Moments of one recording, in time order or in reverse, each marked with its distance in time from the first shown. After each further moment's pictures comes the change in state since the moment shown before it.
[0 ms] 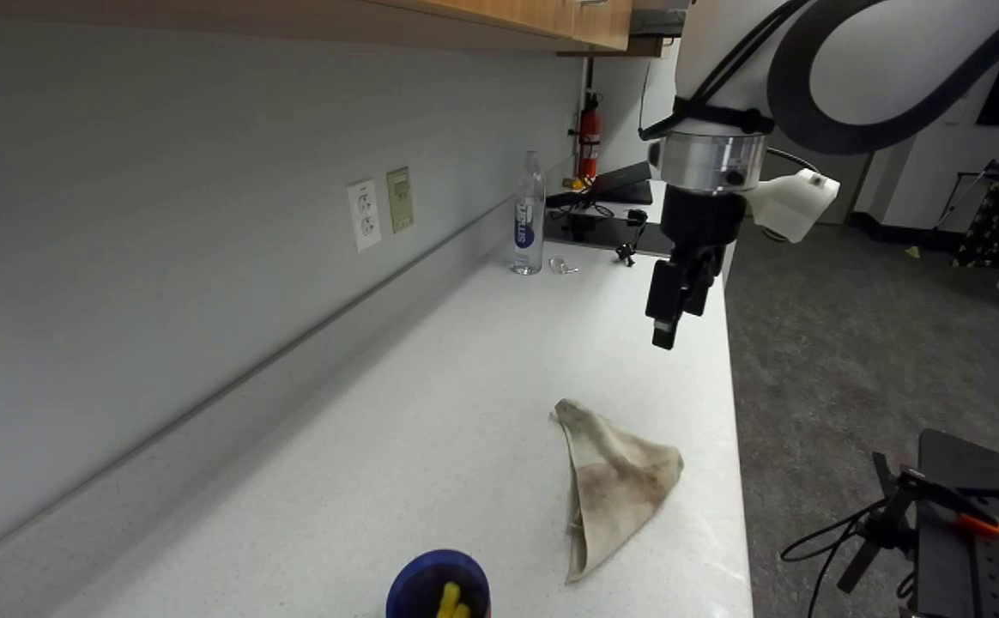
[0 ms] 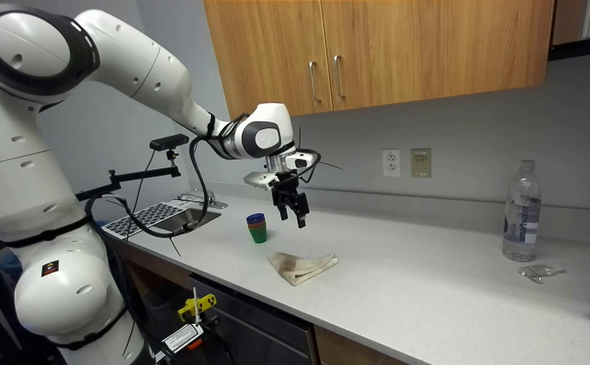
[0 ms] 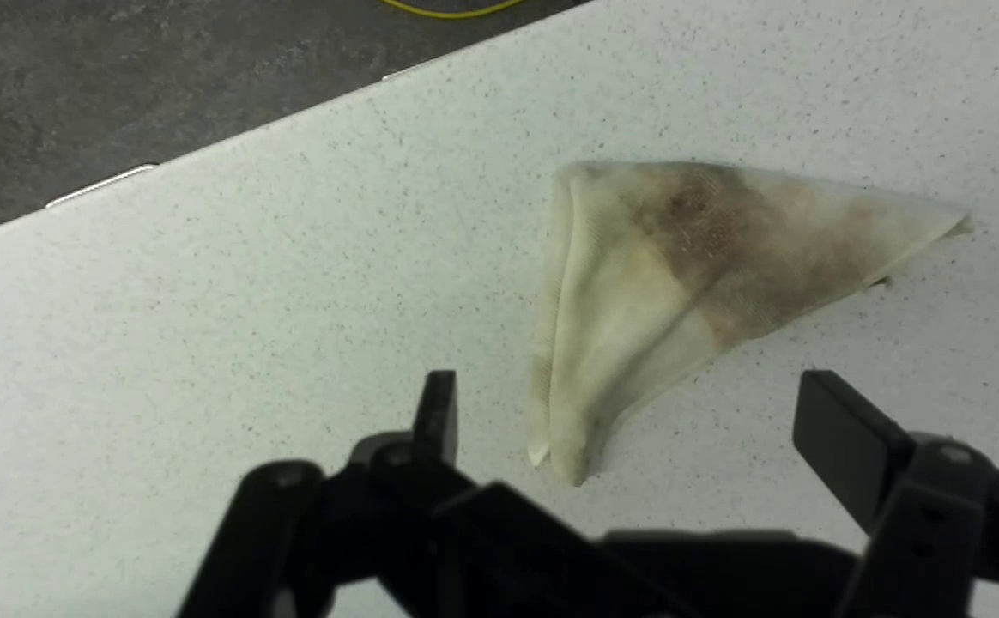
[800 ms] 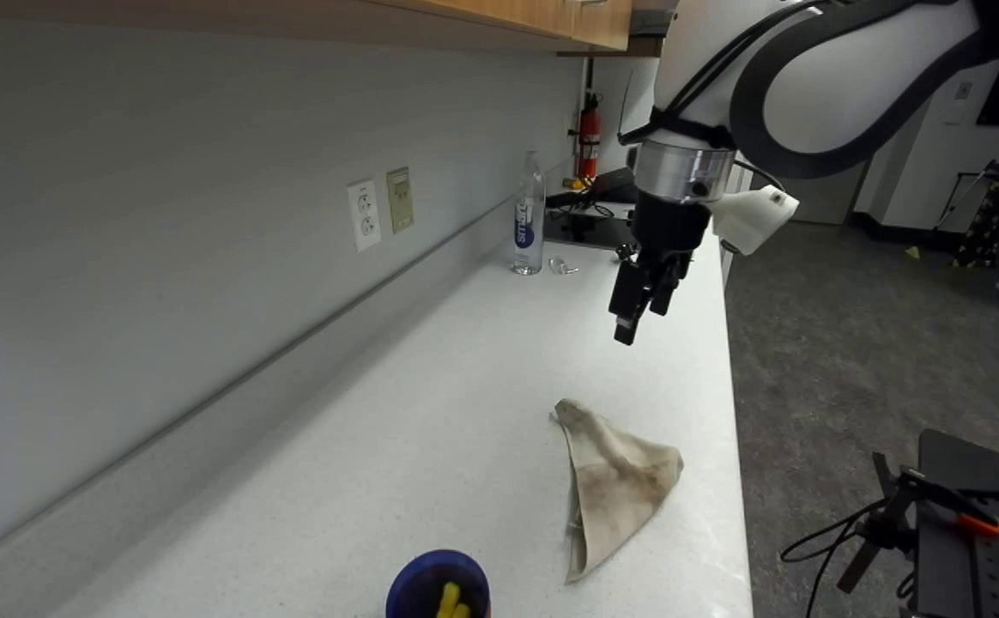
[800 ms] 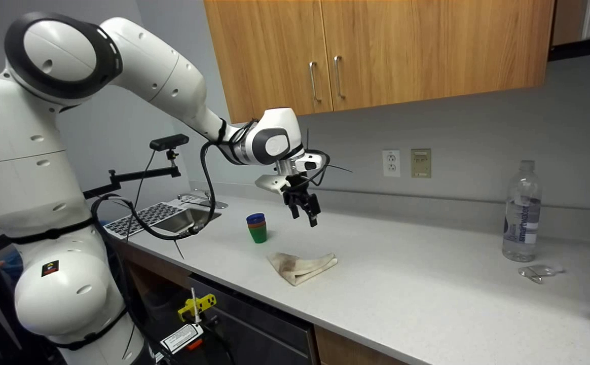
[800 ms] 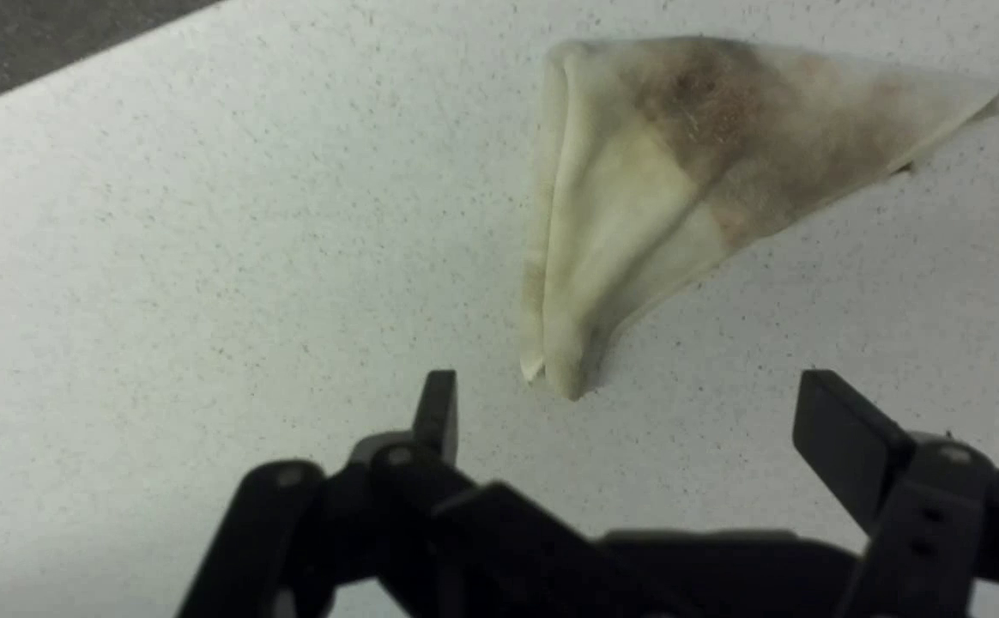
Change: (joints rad) arm 0.000 0.092 -0.015 0.048 0.000 0.133 0.000
